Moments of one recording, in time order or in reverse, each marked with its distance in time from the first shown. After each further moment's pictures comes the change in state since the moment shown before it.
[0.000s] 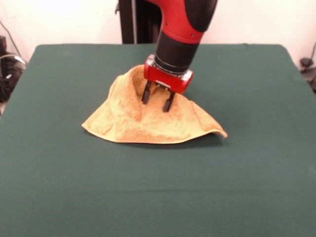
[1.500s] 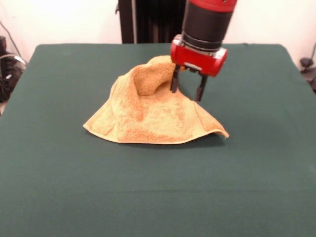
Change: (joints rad) arm 0.064 -0.143 0.022 0.010 0.107 0.101 0.001
